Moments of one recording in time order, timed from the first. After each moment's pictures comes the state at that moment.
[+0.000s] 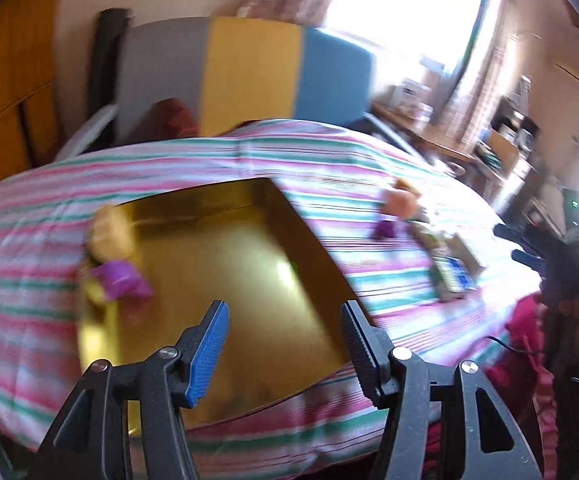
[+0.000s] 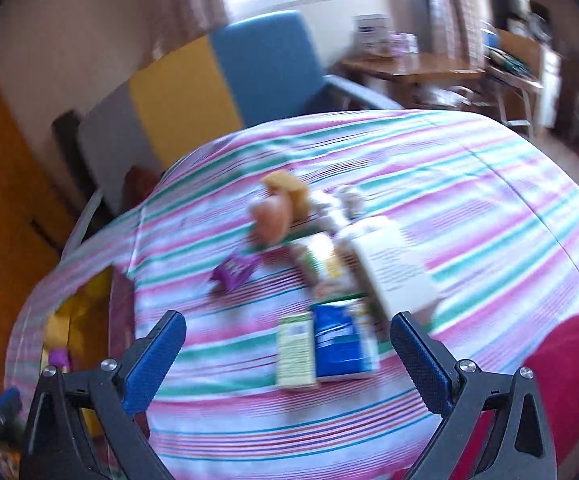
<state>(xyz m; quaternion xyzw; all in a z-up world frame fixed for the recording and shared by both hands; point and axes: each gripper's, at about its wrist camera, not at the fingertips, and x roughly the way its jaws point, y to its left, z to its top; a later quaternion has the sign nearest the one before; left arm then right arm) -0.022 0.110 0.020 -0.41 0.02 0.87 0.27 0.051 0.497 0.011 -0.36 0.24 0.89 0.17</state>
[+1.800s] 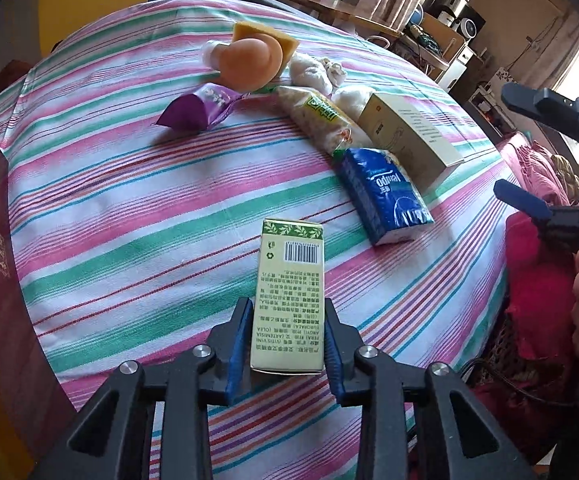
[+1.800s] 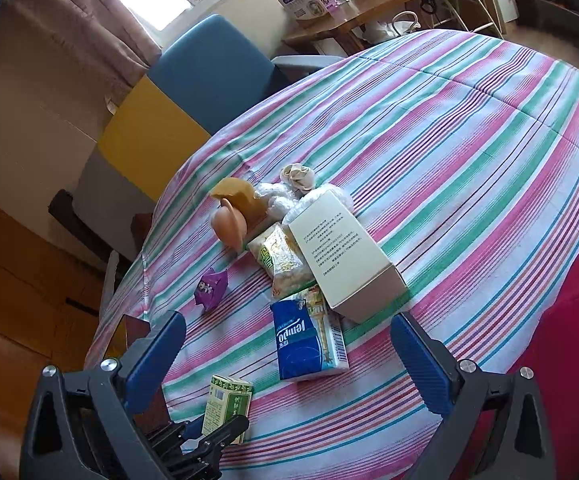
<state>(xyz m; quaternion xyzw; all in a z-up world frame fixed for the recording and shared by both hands) -0.029 0.344 -0.100 -0.53 0.11 0.75 0.38 0.074 0.563 -0.035 -0.33 0.40 0.84 0.15</state>
